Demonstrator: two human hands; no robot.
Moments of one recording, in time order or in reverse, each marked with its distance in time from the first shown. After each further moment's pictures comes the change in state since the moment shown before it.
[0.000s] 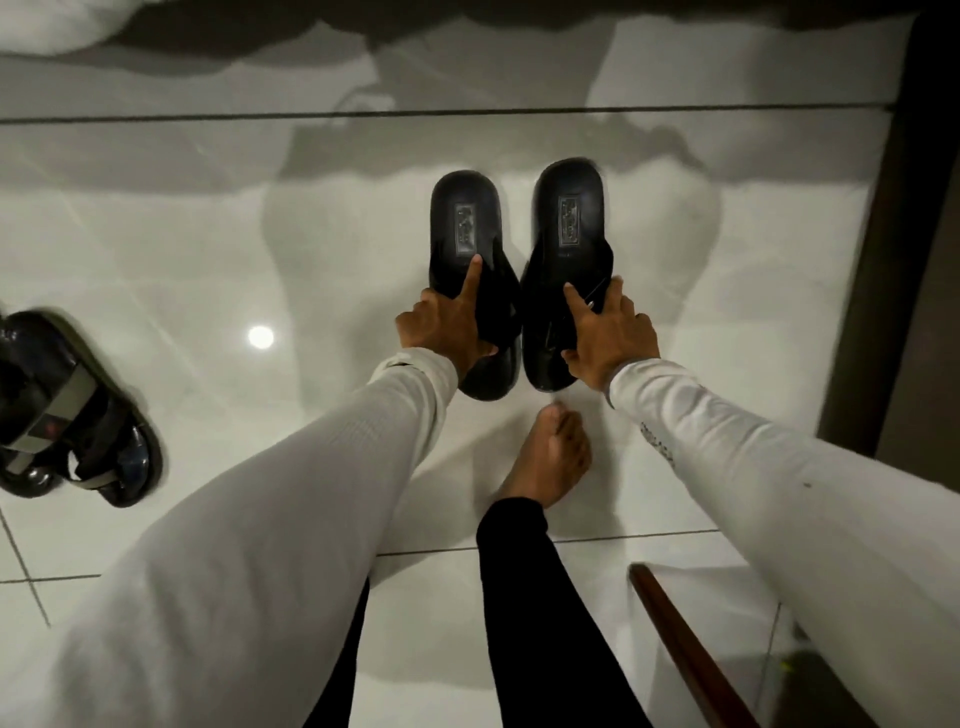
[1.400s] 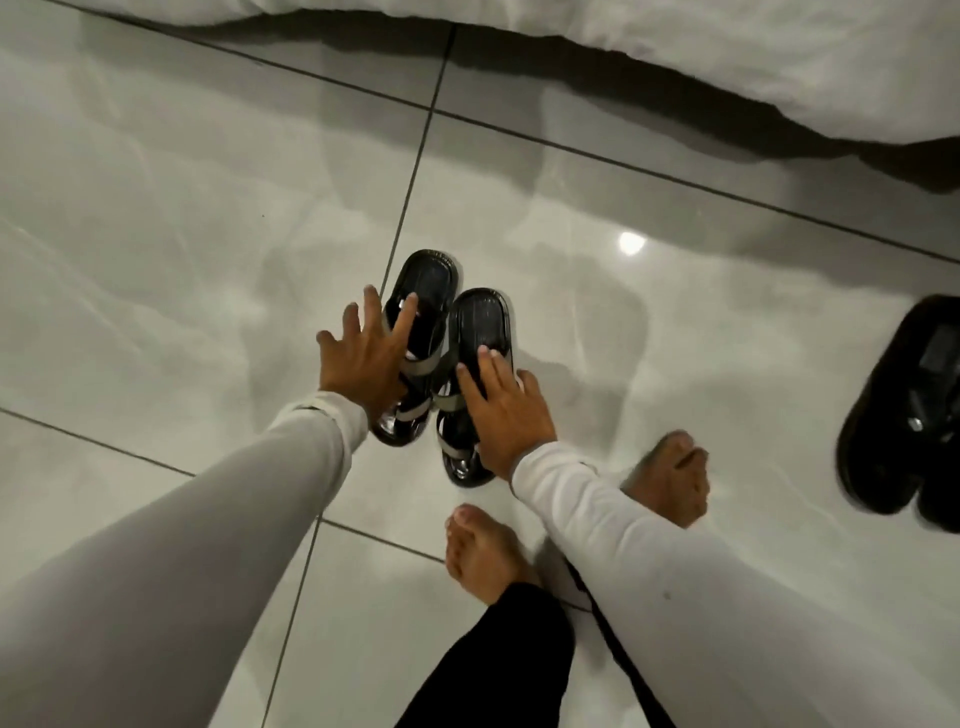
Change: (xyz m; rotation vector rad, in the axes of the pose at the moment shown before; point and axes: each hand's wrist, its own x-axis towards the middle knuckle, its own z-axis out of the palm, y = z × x) left_hand -0.138 -0.564 -0.006 0.227 0.254 -0.298; right_hand -0.090 -0.566 0.079 -0.249 0.116 -0.684
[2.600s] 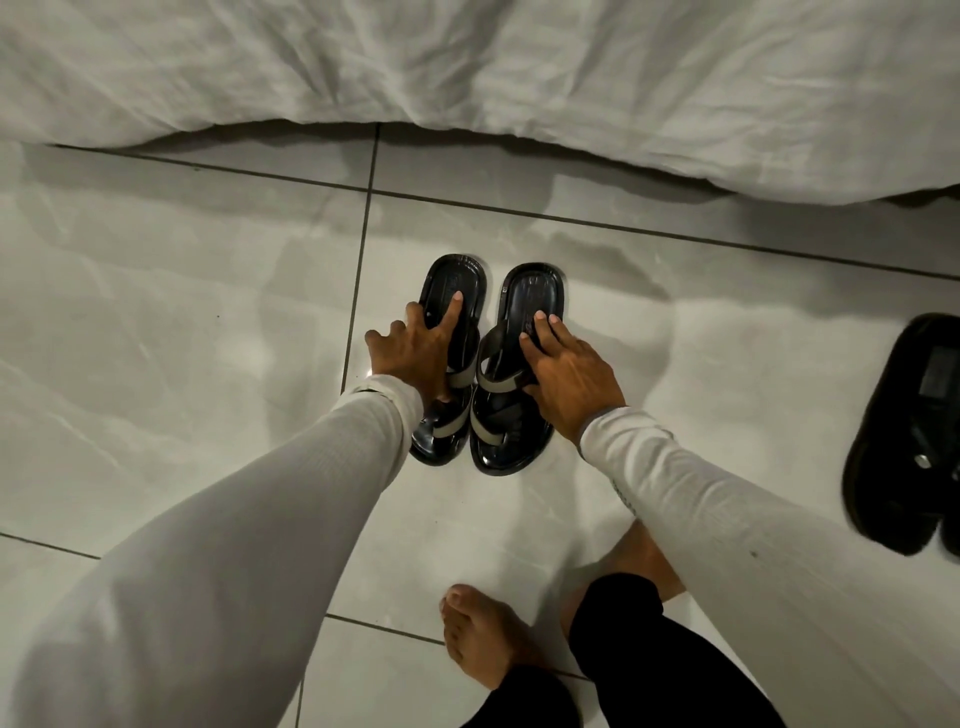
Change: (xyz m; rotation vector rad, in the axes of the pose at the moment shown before) left_hand 0.112 0.077 -0.078 -0.030 -0.141 0.093; right_hand 0.060 0.142 -0.057 0.070 0.129 0.132
